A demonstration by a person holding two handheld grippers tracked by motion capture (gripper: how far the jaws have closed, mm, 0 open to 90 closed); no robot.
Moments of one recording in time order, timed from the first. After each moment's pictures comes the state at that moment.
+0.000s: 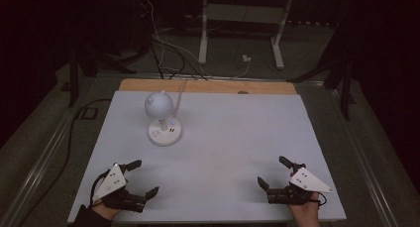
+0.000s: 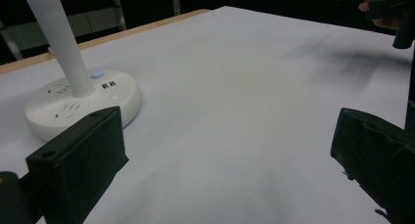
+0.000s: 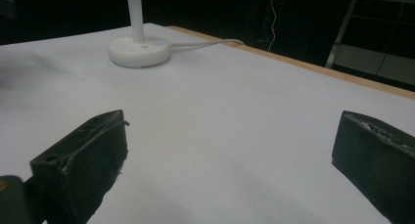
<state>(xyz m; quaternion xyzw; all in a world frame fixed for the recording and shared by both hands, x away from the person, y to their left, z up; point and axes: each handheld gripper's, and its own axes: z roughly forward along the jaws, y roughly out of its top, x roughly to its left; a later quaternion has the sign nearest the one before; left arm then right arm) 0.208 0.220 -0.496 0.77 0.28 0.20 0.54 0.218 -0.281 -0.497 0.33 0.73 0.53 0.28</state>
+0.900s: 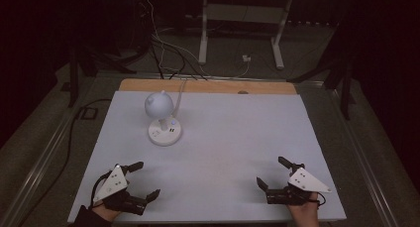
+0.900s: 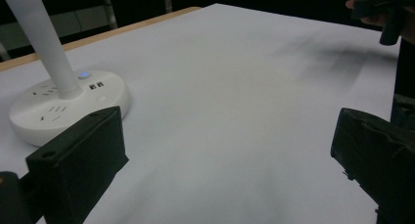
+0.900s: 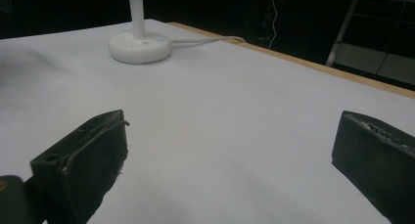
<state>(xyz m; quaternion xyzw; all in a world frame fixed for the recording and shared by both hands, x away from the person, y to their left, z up) 0.205 0.216 -0.493 0.77 0.26 0.18 0.54 0.218 -0.279 -0.497 0.32 0.73 0.53 0.28</state>
